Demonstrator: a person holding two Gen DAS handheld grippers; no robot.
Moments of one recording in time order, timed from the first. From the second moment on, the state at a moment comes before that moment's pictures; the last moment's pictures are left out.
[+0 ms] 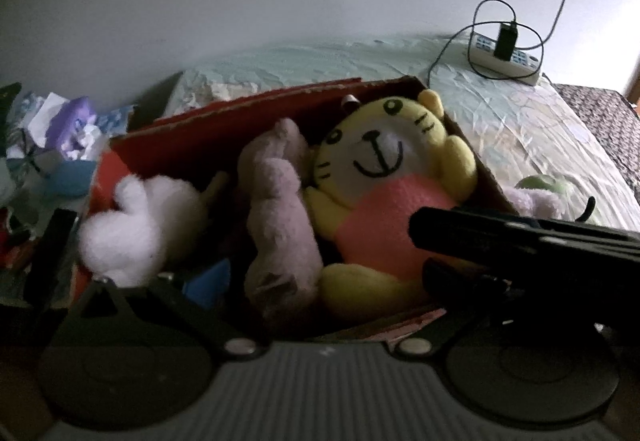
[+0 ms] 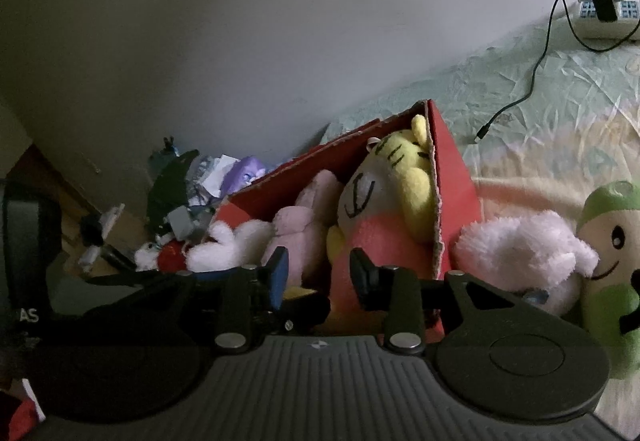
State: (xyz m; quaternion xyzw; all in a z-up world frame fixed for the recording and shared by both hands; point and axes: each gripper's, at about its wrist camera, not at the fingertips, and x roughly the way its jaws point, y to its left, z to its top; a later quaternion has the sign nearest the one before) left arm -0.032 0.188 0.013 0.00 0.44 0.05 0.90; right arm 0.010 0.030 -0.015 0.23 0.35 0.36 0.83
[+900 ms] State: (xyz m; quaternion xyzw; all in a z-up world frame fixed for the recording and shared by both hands) left arm -0.048 0.114 0.053 0.00 0.41 0.05 0.91; right arm 0.003 -0.125 -0.048 0.31 0.36 0.32 0.82
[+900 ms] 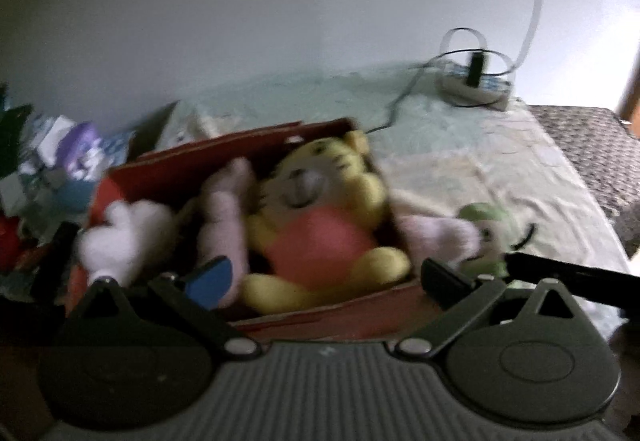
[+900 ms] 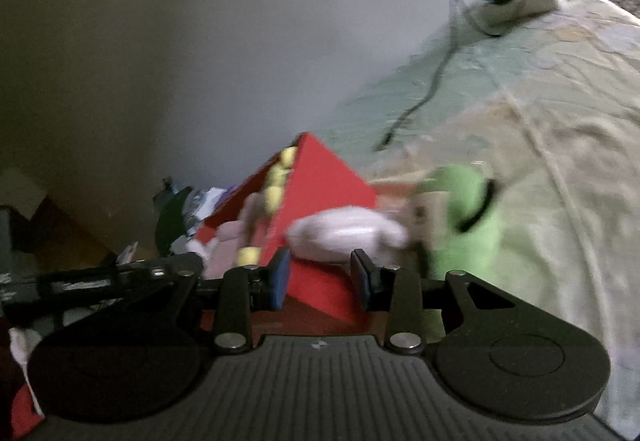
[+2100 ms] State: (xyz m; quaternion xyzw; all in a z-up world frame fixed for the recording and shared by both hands) left arm 0.032 -0.009 -0.055 -0.02 0.50 -0.11 0.86; right arm 0.068 -0.167 -0.105 0.37 0.44 0.29 0.77
